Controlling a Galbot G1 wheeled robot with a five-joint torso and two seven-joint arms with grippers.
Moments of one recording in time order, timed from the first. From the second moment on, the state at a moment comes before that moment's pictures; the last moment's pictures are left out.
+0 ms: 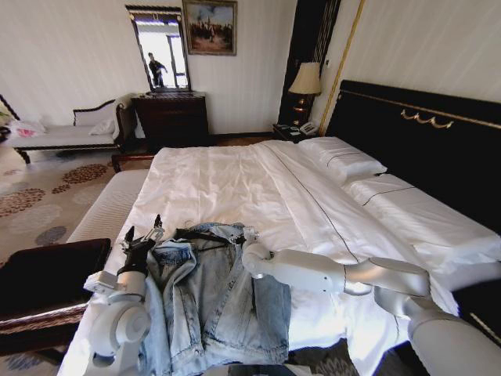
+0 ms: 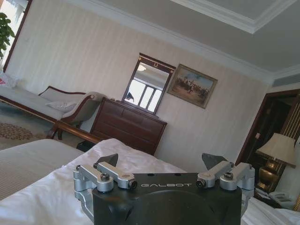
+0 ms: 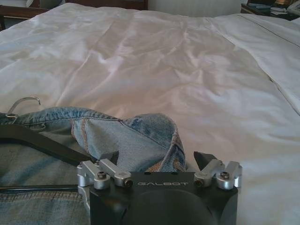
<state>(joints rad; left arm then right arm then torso) 1.50 -1.47 -0.72 -2.32 -0.58 0.19 -0.20 -0.13 1.12 -1.01 1.54 1.43 -0.13 0.95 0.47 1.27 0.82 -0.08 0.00</state>
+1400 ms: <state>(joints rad) 1.49 -1.47 -0.76 -2.30 -0.59 0.19 -0.23 -0.12 1.17 -1.07 1.67 1.30 0.21 0.51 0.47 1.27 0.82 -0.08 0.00</state>
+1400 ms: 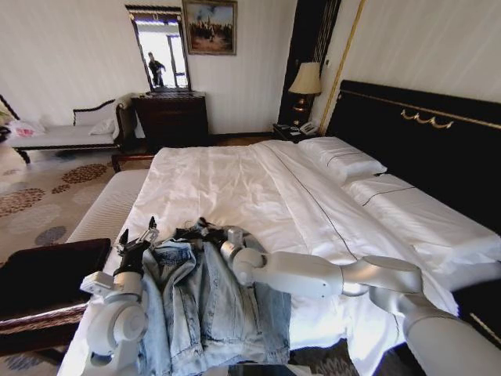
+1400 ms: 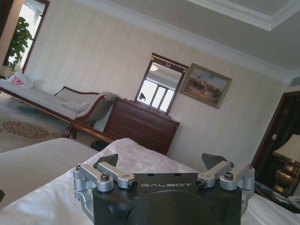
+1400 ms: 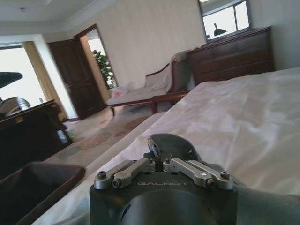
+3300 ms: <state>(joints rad) 1.52 -1.45 -0.75 -2.20 -0.61 0.20 -0.22 -0.37 0.72 -0.35 1.79 0.98 0.30 0.47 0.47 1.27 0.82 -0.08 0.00</state>
